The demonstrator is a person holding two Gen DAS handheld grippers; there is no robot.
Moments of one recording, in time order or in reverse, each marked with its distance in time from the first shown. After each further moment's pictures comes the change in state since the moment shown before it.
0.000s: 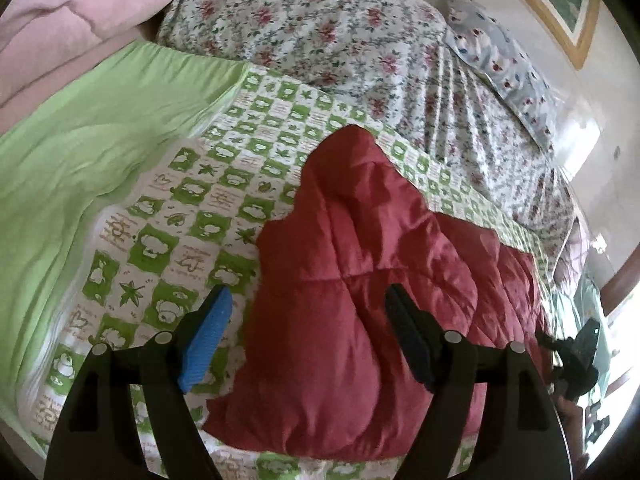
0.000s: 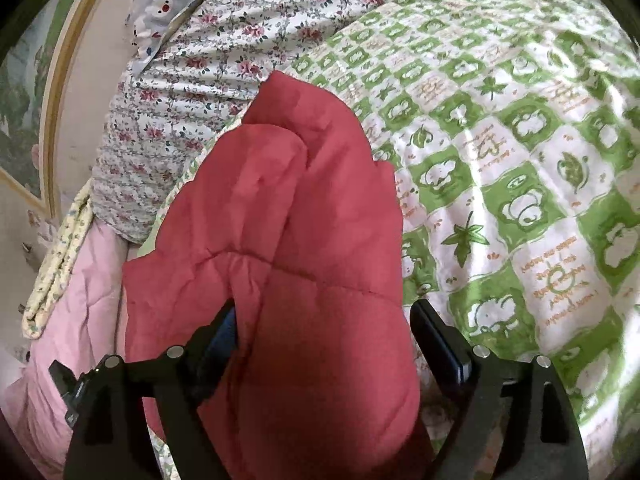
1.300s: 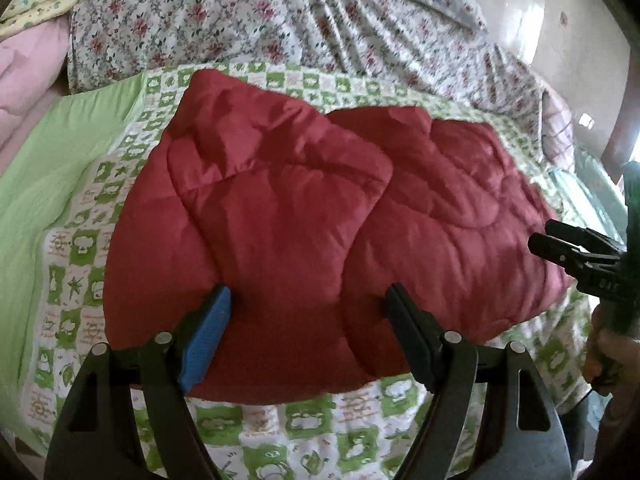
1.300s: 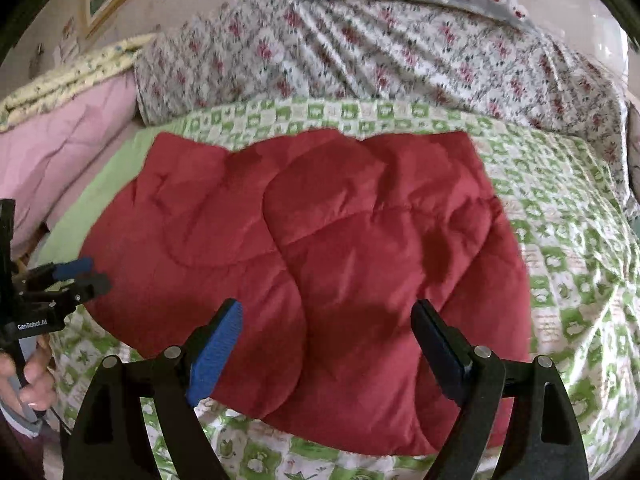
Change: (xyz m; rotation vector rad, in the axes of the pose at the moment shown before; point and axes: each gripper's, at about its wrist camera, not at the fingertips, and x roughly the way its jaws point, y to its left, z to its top) left arm 0.011 -0.099 -0.064 0.374 0.108 0.021; right arm -0.001 0.143 -0.078 -0.601 -0.040 -0.266
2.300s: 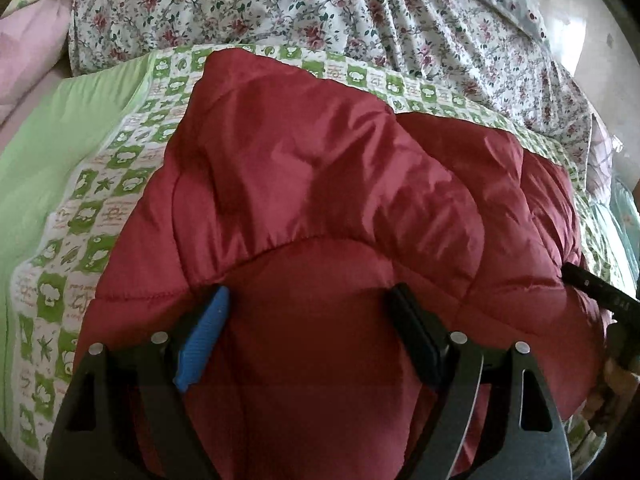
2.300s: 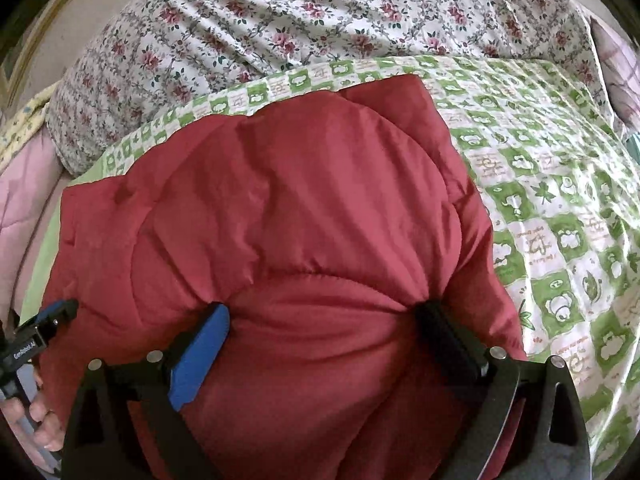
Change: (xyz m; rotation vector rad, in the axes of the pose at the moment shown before) left arm 0.083 0.024 0.050 -0.099 0.027 0.071; right arm 0.076 -0.075 0.036 0.257 0.050 -0.052
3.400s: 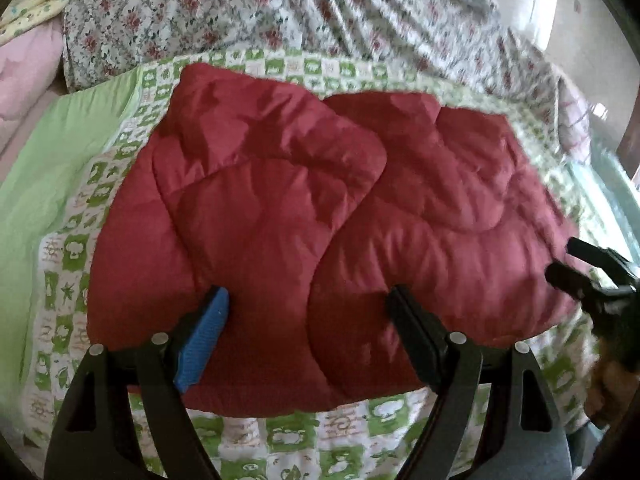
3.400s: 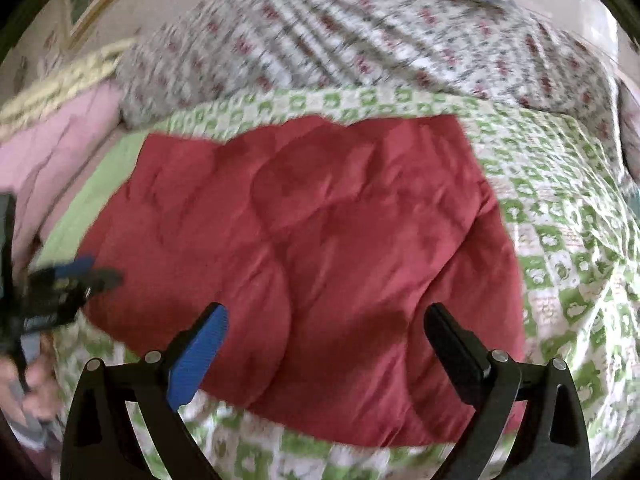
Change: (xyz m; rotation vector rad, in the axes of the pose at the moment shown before) left arm -0.061 -0.038 -0.043 0.099 0.043 -0.004; right arm -0.076 0.052 -0.064 -0.237 -0.020 0.017
